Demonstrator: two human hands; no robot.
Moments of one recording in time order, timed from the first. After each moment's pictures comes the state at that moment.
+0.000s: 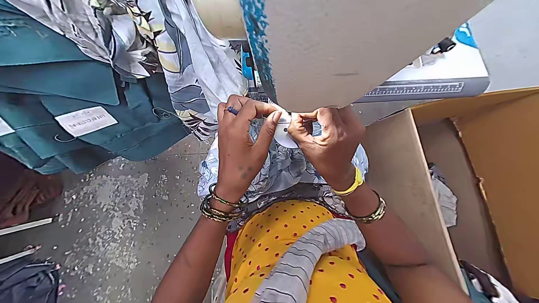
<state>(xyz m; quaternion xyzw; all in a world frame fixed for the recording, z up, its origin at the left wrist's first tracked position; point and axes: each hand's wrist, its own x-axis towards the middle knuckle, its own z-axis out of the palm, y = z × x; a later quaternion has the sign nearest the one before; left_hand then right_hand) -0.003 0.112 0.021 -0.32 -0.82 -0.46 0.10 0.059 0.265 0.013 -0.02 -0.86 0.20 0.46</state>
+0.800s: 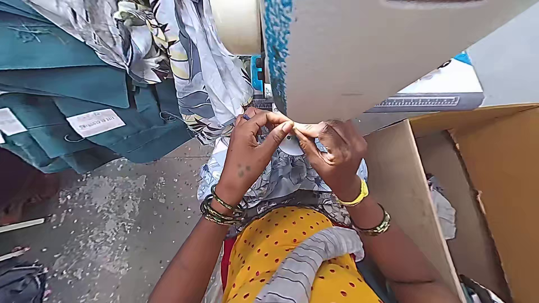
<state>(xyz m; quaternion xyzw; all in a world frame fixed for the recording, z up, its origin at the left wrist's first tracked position) -0.004 0.111 0.025 -0.27 -0.78 -0.57 -0.07 0.068 0.278 0.004 0.08 -0.85 0.23 0.46</state>
